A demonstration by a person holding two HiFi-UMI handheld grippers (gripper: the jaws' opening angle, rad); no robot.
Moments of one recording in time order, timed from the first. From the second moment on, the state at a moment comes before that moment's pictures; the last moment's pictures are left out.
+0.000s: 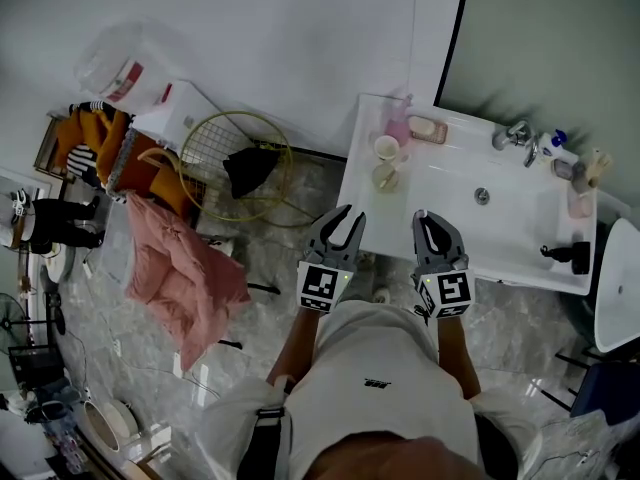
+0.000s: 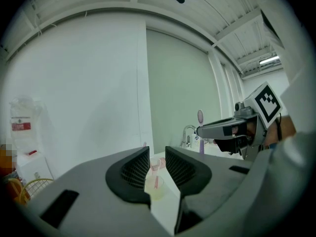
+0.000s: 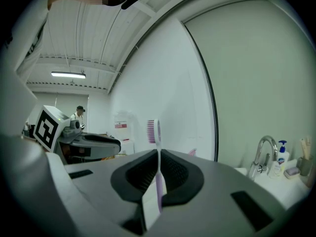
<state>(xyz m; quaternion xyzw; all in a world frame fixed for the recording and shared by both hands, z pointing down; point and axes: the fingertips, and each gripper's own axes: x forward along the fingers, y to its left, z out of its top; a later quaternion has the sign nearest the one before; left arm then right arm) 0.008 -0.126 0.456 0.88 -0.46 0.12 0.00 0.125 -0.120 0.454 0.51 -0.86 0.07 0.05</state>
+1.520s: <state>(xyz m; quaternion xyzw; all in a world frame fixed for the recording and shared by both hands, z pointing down) 0.008 -0.261 0.532 0.92 -0.36 0.15 0.06 0.110 -0.242 0.488 0.56 -0.82 0.11 0.06</state>
